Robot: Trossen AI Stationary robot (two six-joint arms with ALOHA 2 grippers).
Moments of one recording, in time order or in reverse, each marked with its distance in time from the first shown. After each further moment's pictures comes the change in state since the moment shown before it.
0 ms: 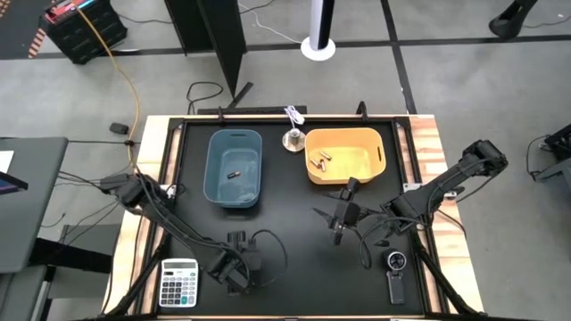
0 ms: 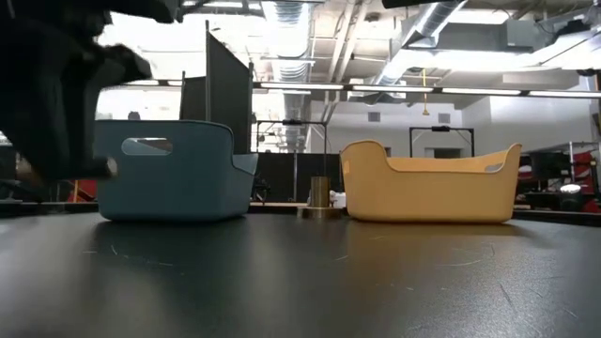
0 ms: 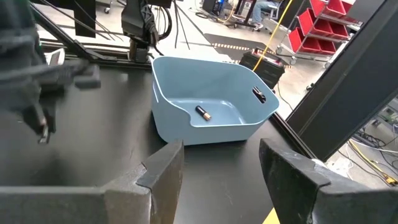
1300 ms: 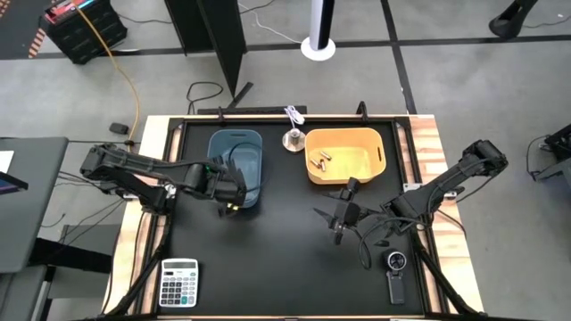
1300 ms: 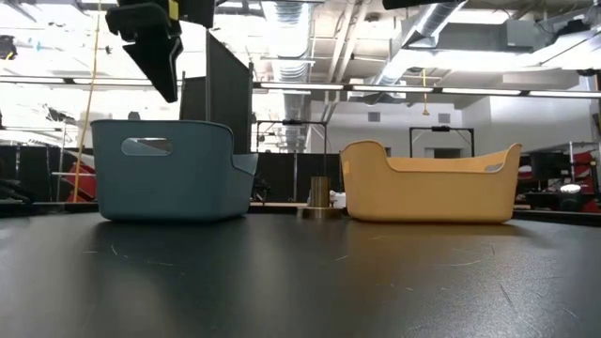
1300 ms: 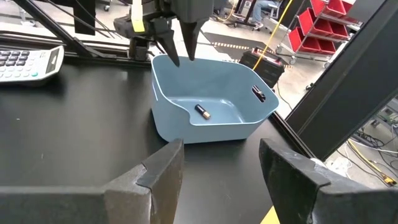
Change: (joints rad) left arm 0.483 -0.469 -0.080 -0.357 -0.206 0.282; right arm 0.000 0.000 0.000 -0.008 0.000 -0.001
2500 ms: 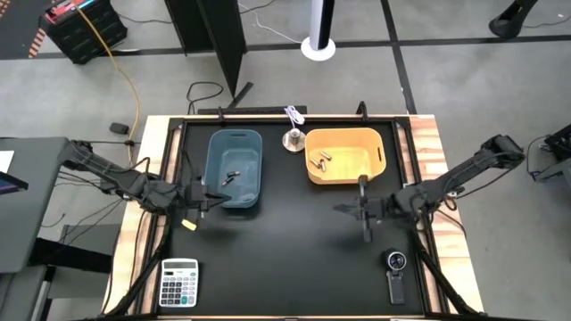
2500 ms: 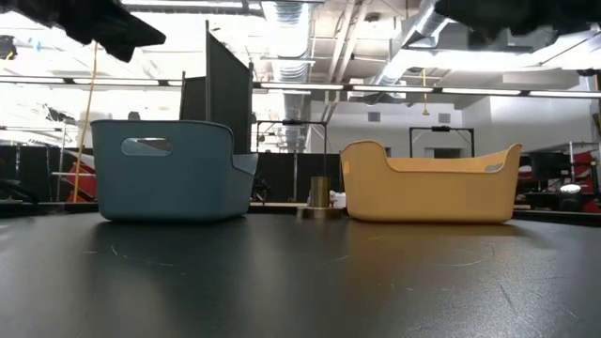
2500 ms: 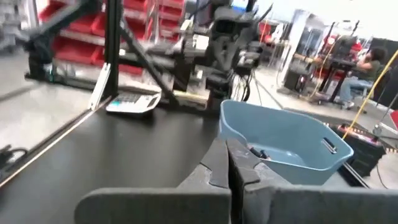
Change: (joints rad) left arm -0.258 -0.777 -0.766 1.088 -0.077 0.361; right arm -0.072 -0.413 -0.584 0.630 -0.484 -0.316
